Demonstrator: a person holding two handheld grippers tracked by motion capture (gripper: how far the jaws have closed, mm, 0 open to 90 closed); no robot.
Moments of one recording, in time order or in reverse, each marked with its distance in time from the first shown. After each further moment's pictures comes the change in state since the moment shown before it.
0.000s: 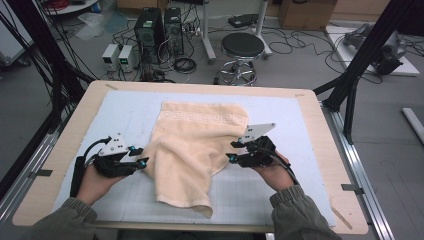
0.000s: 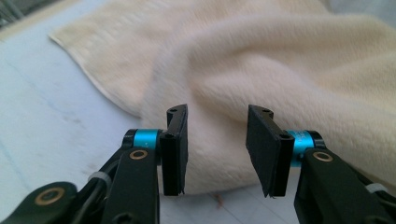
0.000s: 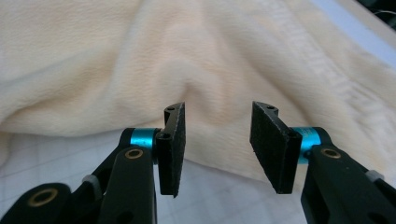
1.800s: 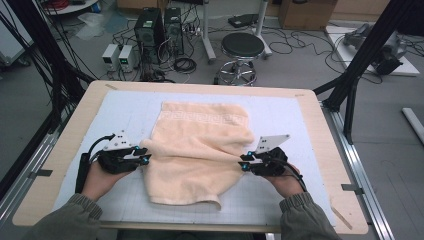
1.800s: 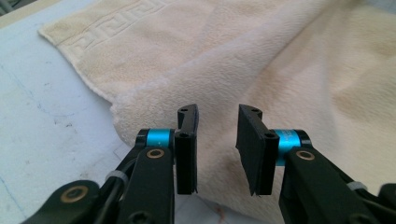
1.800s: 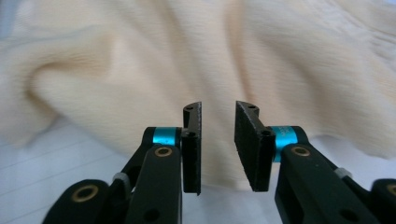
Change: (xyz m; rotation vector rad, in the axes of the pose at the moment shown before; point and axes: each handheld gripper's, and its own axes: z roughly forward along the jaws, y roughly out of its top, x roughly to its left) left arm 0.008 0.008 0.002 -0.009 -0.028 -0.017; right arm -0.003 -0.051 -0.011 -0.012 0.057 0.043
